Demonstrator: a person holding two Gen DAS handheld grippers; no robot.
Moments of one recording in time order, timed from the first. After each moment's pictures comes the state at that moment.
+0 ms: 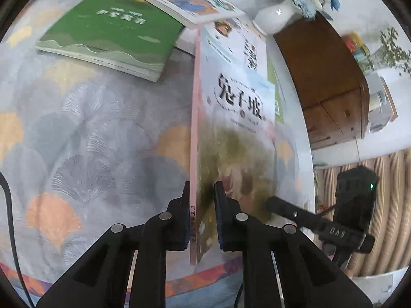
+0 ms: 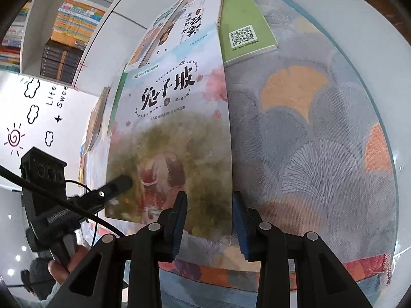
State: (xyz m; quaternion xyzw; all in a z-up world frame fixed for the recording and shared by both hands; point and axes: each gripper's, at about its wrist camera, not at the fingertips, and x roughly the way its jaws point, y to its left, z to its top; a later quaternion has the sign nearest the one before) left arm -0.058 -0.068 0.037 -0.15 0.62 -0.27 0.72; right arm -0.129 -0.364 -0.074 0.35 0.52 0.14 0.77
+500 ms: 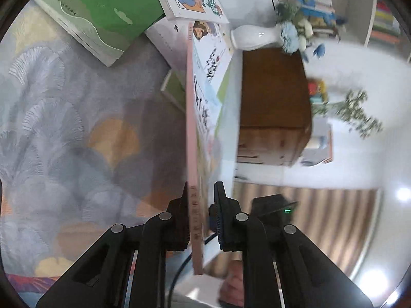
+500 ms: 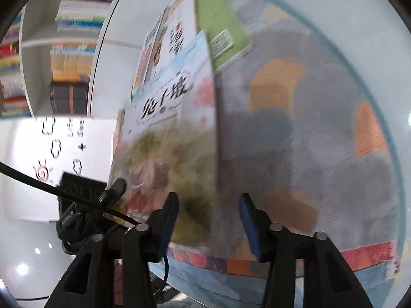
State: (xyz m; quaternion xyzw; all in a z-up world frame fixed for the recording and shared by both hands) left arm -0.042 -0.051 0.033 -0.39 0.62 -0.33 0.60; right arm -0.135 -0.394 -0.079 0.47 0.50 0.16 0.71
